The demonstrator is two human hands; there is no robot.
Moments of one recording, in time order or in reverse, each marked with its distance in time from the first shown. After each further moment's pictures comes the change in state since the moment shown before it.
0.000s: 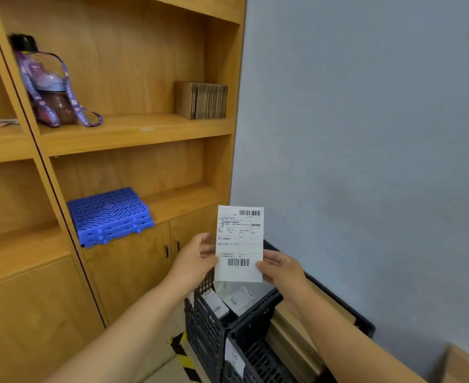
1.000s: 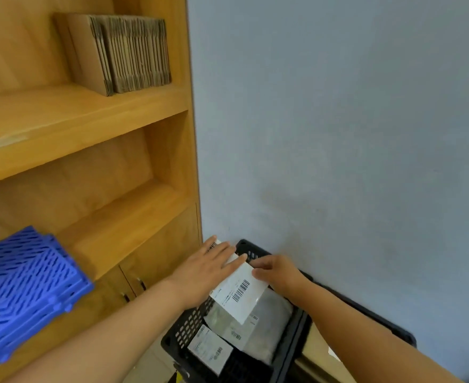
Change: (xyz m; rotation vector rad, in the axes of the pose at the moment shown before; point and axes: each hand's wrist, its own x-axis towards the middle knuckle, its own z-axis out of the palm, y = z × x) left_hand 0.405 -0.081 0.010 1.480 -0.590 0.932; right_hand 0.341 -0.003 0.040 -0.417 0.033 0.223
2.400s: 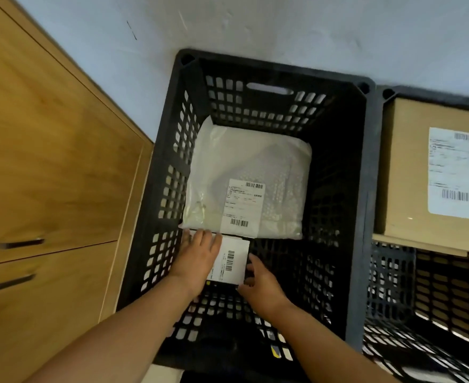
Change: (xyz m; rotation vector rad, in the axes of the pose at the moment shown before) left_hand 0.130 0.104 0.465 -0.140 -0.609 0.260; right_hand 0.168 0.375 0.264 0.369 0.030 0.684
